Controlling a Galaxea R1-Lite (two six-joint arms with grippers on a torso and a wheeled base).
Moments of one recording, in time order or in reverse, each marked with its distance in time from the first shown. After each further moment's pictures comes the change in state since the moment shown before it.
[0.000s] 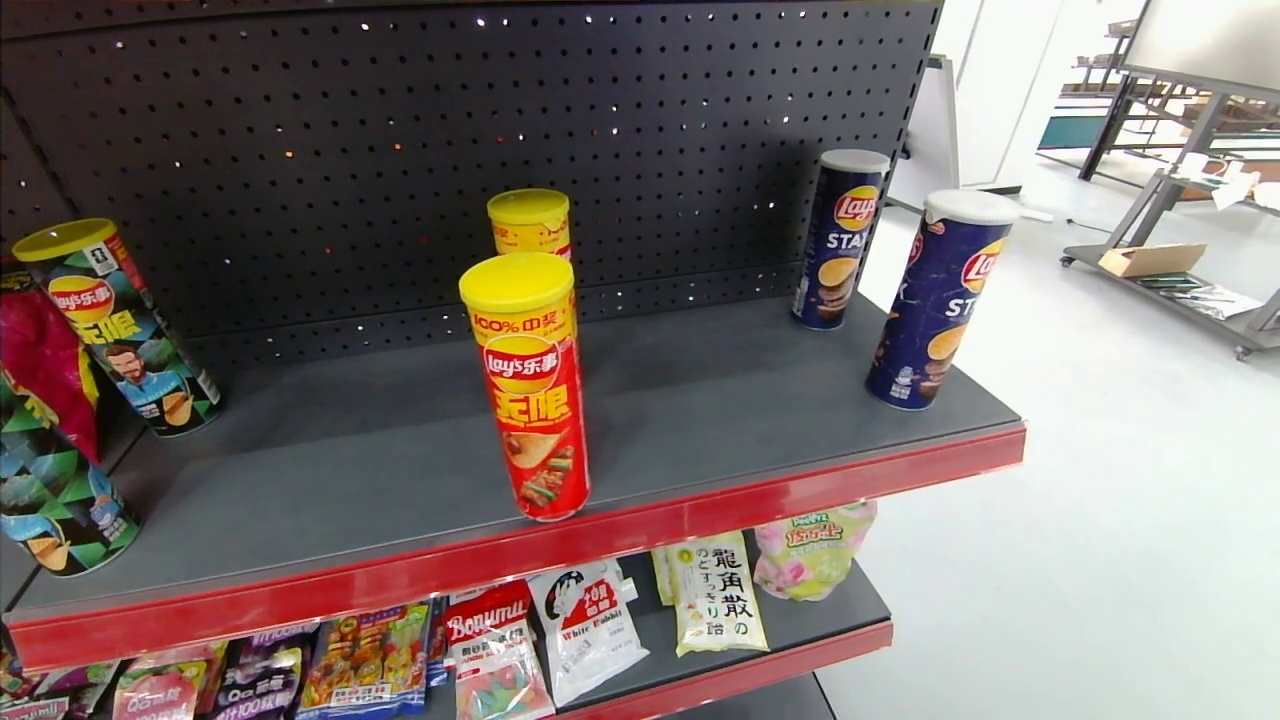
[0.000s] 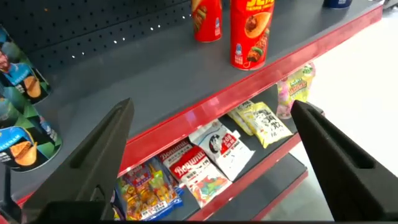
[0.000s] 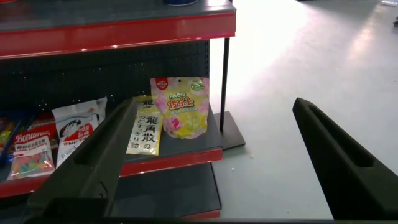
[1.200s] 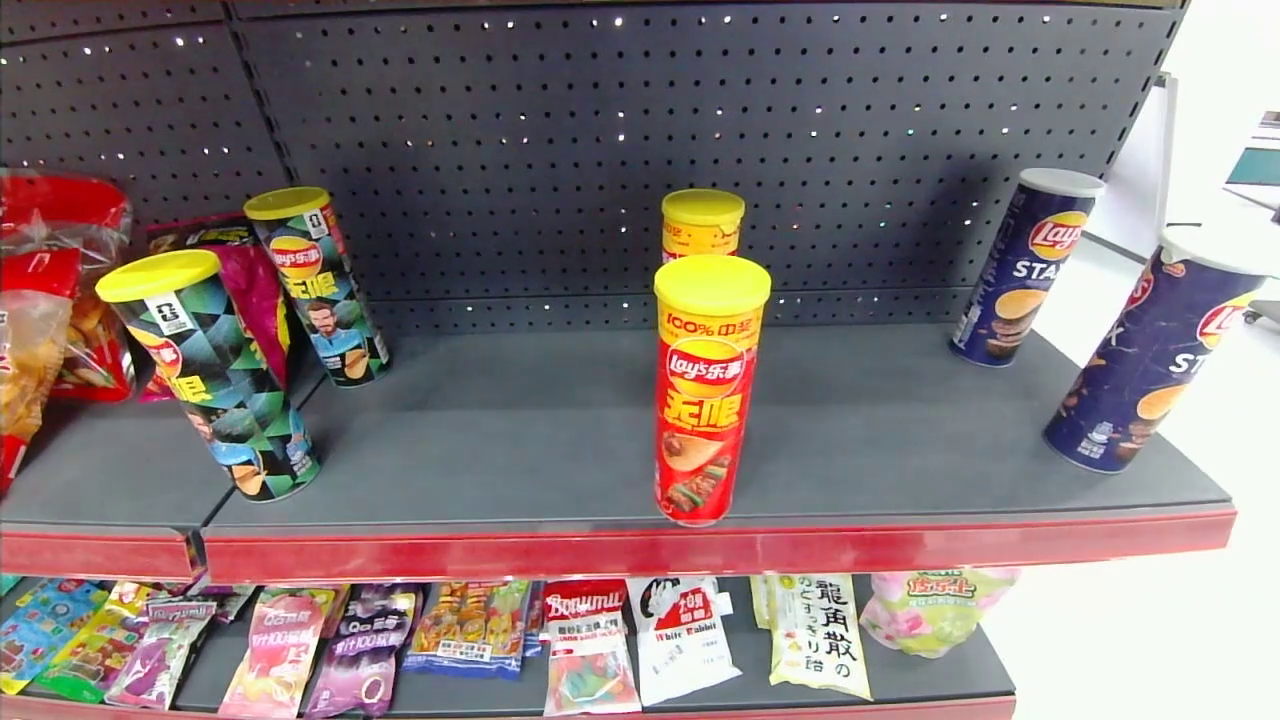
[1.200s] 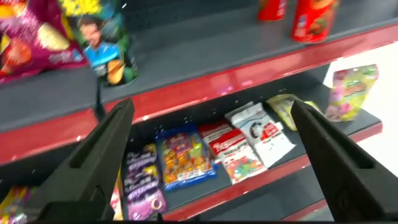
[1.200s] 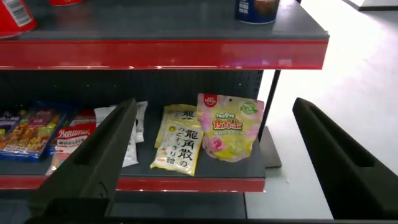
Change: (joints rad) left arm 0.002 -0.199 0.133 0.015 0.033 -0.016; right arm 0.000 0.002 -0.001 0.000 -0.001 -0.005
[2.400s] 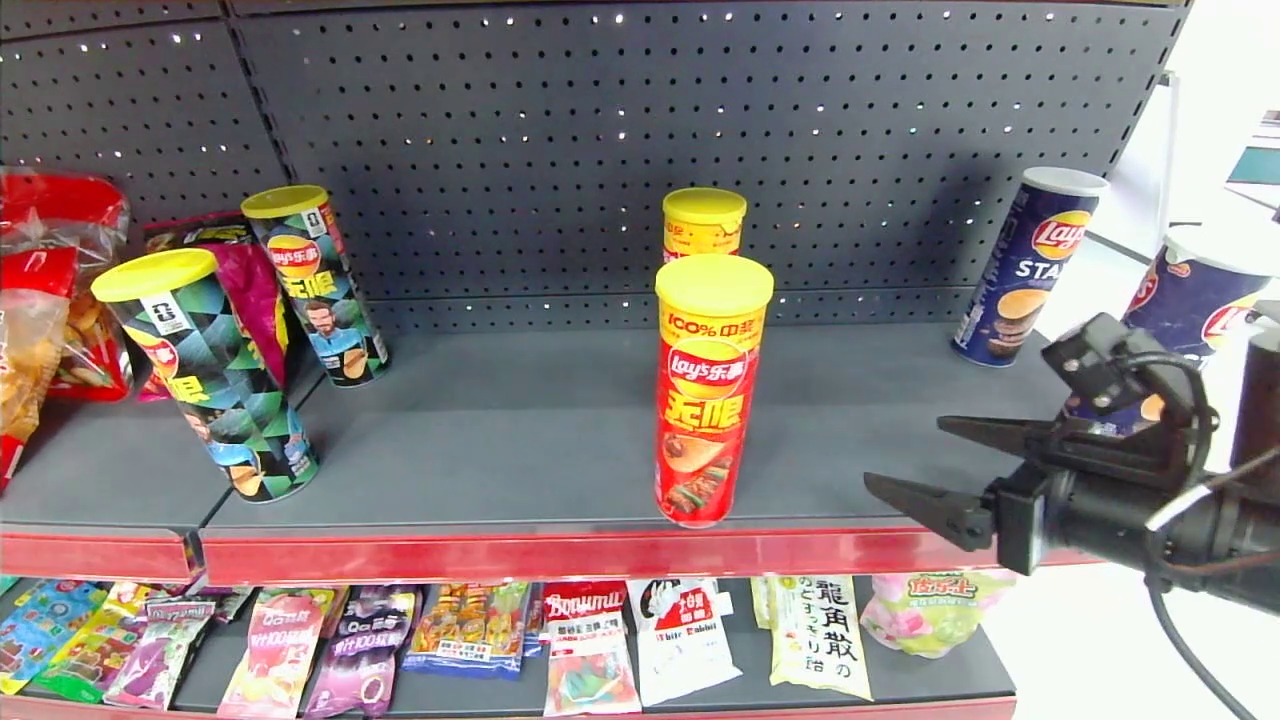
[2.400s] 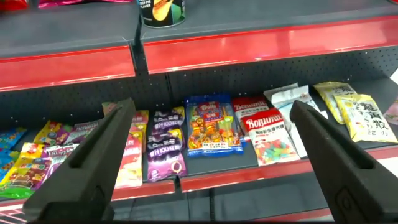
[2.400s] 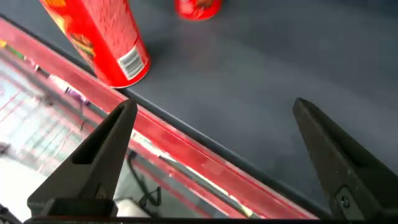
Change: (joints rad) left arm 0.000 -0.013 0.180 -0.065 0.239 -0.047; right arm 0.409 1.380 -0.525 -0.515 0.136 -0.074
